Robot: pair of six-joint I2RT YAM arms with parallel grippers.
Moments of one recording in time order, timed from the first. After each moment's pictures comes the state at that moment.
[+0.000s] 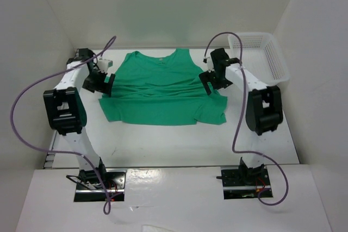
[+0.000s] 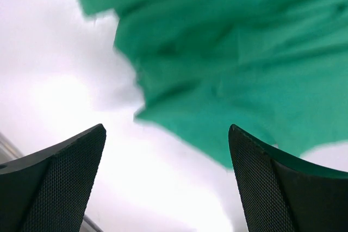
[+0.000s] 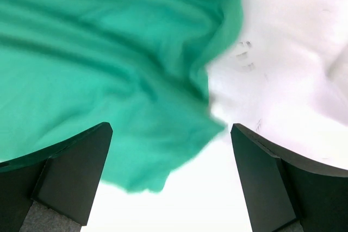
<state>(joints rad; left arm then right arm) 0.16 1.97 1.60 -0.90 0.14 0.41 0.24 1.96 1.54 -0.76 0.07 -0.17</state>
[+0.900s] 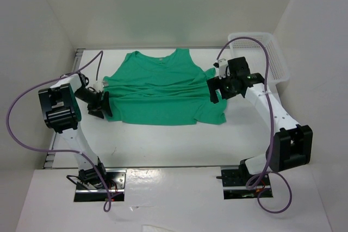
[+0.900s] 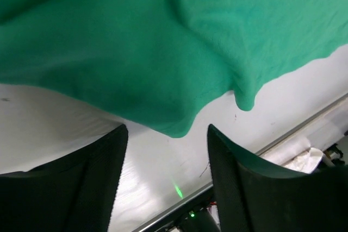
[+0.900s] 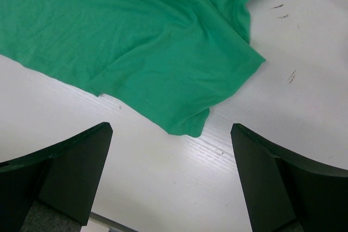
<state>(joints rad) 0.33 2.02 1.38 -1.05 0.49 0.41 0.21 1.41 1.20 -0.75 -0.16 -0.14</state>
